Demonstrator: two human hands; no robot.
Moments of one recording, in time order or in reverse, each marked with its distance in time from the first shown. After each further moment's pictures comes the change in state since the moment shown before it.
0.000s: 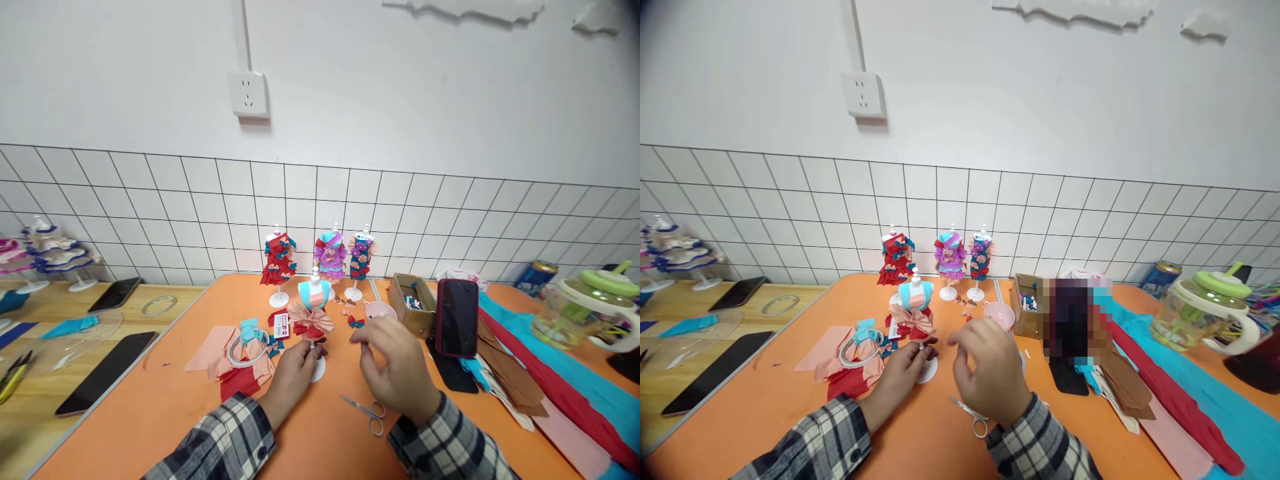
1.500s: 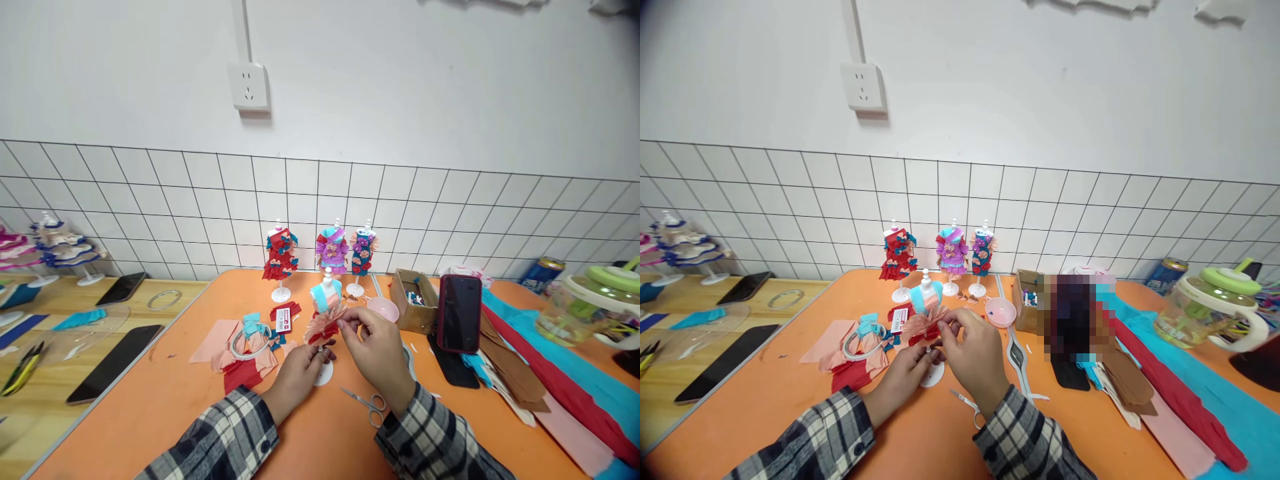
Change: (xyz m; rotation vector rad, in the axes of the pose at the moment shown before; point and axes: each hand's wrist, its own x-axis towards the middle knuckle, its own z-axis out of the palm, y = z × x) left_hand -0.008 0.000 0.005 -0.021 -0.150 0.065; right_hand 0.012 -0.006 0.030 0.198 0.068 0.350
